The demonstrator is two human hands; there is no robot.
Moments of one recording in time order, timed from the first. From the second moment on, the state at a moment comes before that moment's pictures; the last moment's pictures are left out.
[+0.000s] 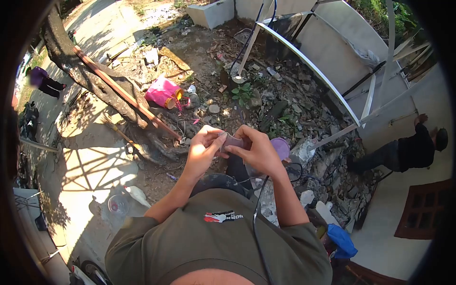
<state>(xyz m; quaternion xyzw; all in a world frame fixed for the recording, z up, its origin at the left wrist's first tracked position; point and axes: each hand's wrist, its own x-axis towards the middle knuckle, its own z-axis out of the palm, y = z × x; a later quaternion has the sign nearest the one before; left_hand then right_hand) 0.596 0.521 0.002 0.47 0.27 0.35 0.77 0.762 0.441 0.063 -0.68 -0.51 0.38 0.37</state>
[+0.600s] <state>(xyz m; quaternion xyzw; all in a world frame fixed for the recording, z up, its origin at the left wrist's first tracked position) 0.840 0.838 0.006 0.62 0.38 0.19 0.66 1.085 0.741 0.061 -0.57 -0.41 0.55 0.45</state>
